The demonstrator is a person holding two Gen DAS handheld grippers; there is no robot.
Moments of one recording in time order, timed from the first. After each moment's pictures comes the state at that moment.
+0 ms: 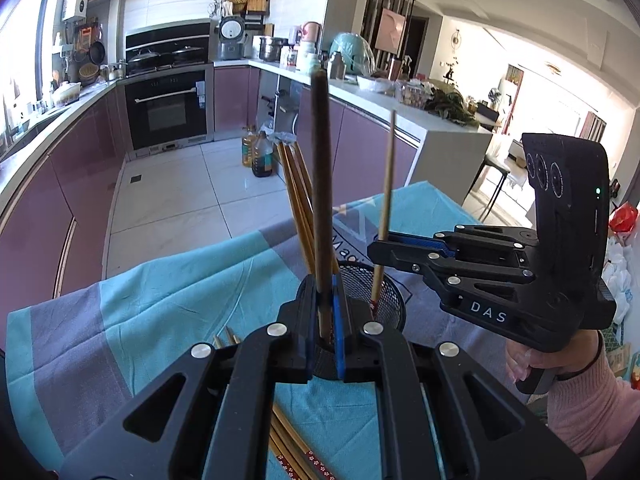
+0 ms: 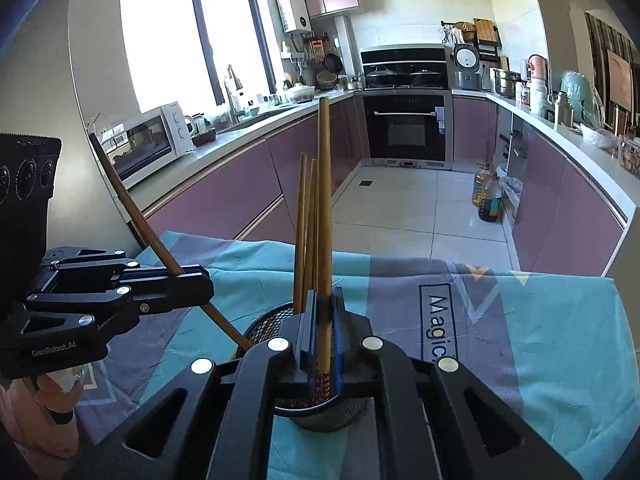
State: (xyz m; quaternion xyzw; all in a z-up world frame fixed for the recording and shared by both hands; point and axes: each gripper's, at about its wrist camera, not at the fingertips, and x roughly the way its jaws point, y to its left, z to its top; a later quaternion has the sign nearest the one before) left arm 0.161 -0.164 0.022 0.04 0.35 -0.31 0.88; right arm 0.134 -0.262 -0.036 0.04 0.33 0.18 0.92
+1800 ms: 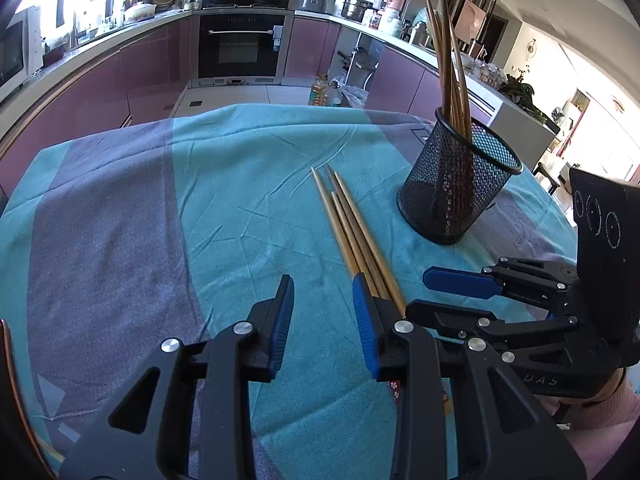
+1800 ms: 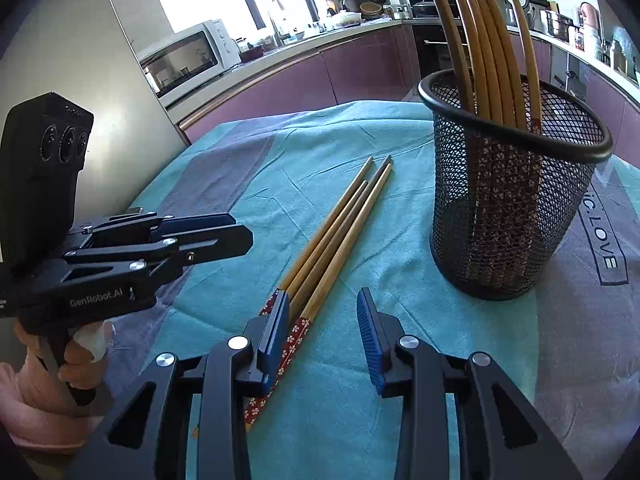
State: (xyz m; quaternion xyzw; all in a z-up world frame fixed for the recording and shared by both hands) left arm 0.123 -0.044 -0.114 -0.02 0.43 -0.19 0.88; right arm 0.085 -0.163 -0.133 0.04 0.44 0.26 0.86
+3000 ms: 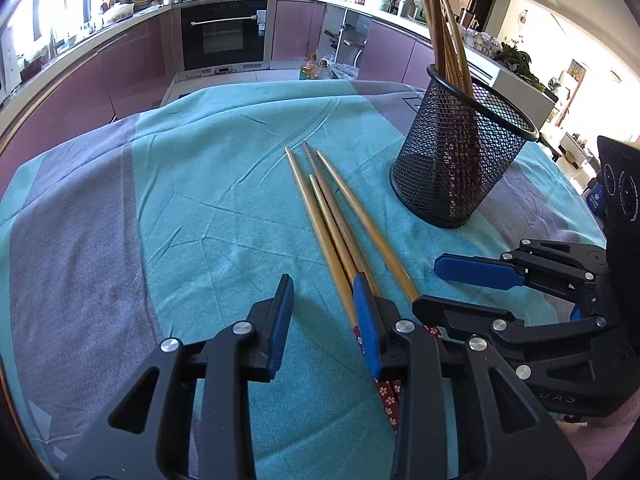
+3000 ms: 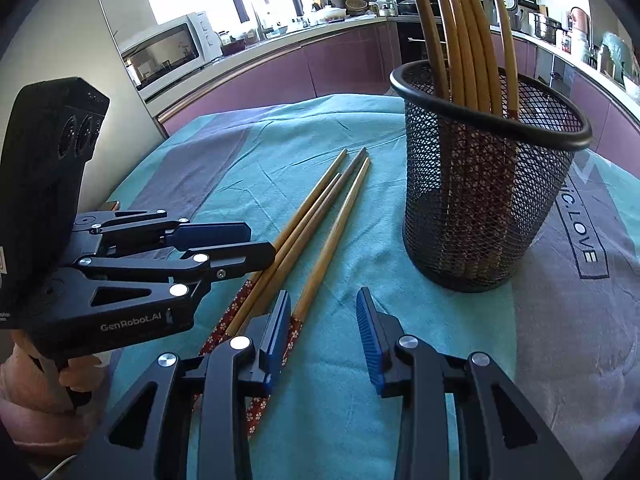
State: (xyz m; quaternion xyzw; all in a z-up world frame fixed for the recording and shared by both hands) left arm 0.148 -0.086 -0.135 0.02 0.46 -0.20 0.87; right arm 0.090 -0.156 -0.142 0.02 0.44 0.23 0.87
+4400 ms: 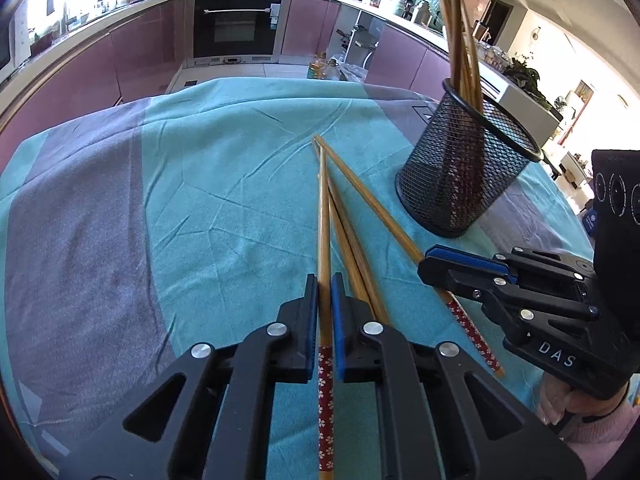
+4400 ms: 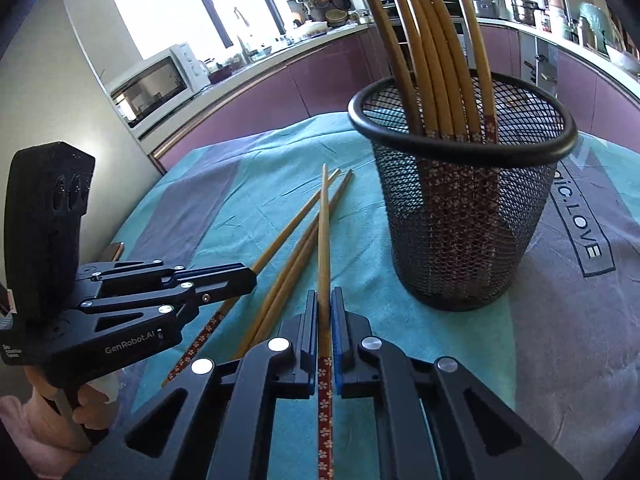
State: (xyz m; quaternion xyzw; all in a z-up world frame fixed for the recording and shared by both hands) left arm 0.150 -0.080 -0.138 -0.02 0.47 -0.20 0.86; right arm 0.097 -0.174 -0.137 0.08 0.43 0.23 0.87
